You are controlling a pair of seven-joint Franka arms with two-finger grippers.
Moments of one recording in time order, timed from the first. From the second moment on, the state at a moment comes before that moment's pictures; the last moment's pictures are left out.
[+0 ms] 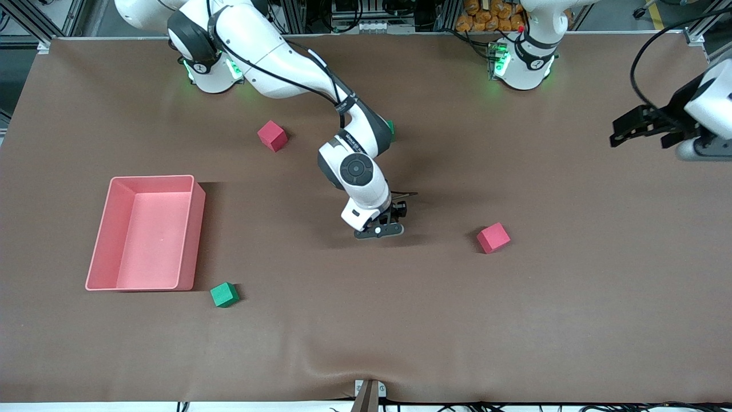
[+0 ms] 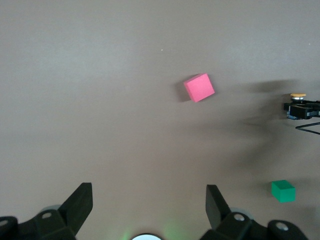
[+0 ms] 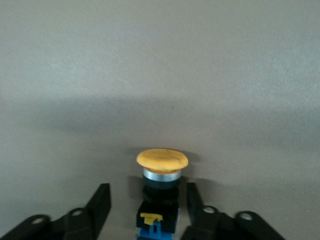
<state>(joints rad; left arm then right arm) 0.21 0.03 -0.30 -1.53 -0.04 1.49 -0.06 0.79 0.96 -0.01 -1.23 0.21 2.34 0.58</state>
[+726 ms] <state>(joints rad) 0.14 0.22 -0.41 -1.53 -0.04 1.66 -0.13 0.38 0.69 0.04 -1.05 0.21 1.83 0.56</state>
